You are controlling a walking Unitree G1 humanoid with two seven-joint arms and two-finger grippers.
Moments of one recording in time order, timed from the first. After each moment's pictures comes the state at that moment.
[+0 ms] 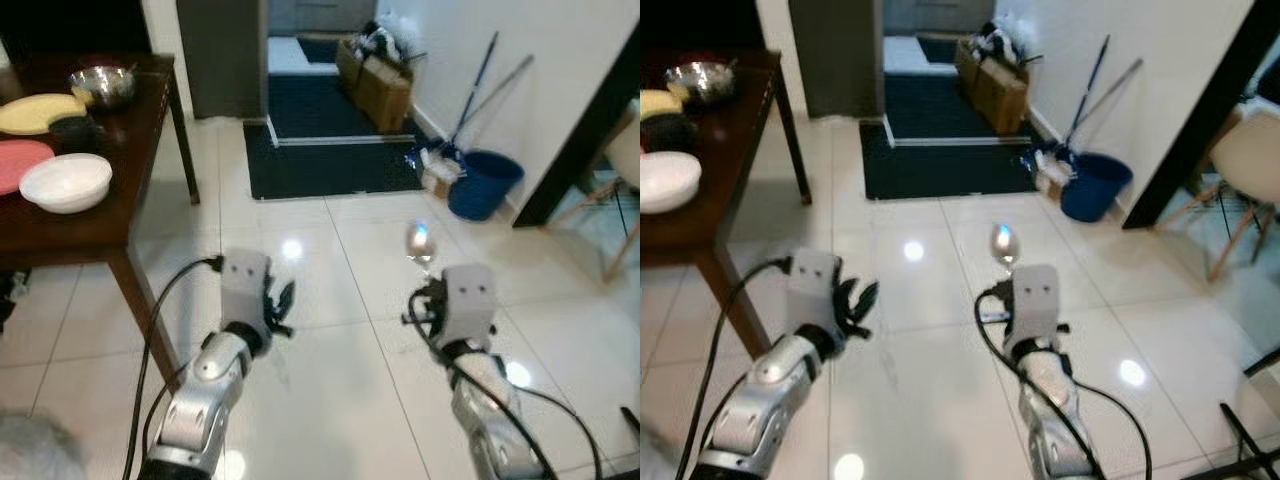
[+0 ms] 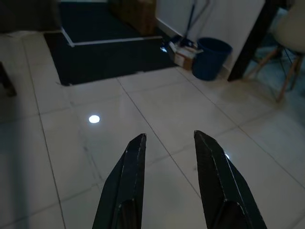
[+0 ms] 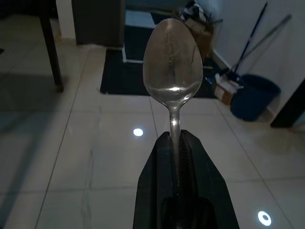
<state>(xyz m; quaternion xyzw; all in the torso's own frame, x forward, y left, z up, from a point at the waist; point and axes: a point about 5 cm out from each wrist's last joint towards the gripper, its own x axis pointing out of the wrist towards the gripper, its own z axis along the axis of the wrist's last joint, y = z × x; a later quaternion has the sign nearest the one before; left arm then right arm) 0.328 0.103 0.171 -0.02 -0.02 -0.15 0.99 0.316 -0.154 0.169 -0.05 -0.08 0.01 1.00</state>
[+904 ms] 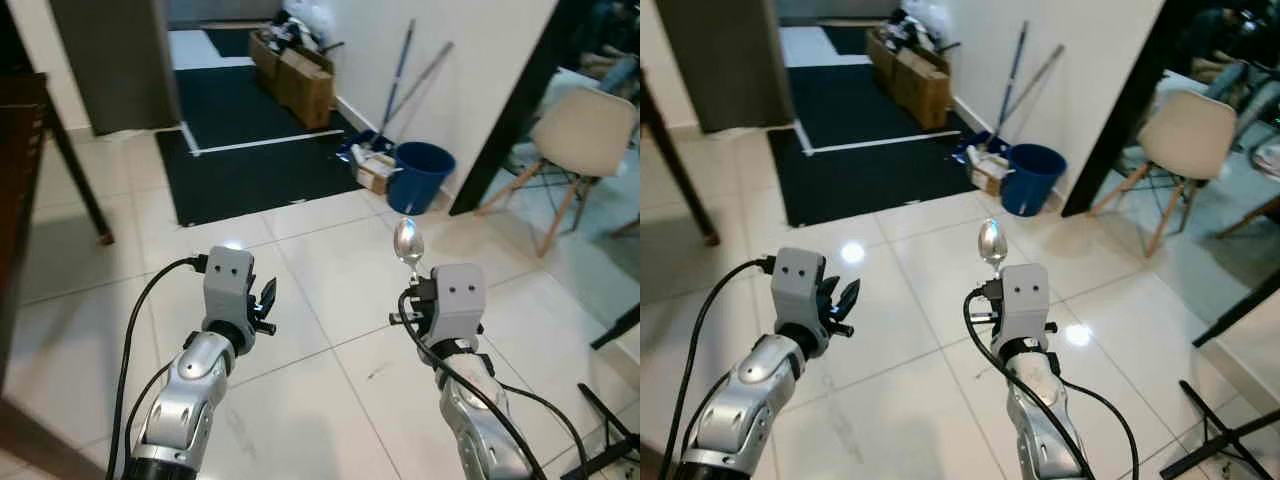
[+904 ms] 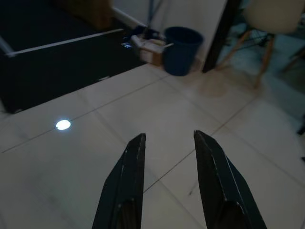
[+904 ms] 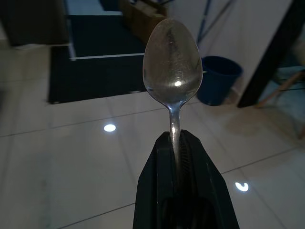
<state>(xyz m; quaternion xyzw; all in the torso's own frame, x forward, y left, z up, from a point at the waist) 0.330 0.111 0.170 -0.01 -0.02 -0.14 0.99 0.315 -0.147 0.167 -0.04 -0.07 0.01 1.00</state>
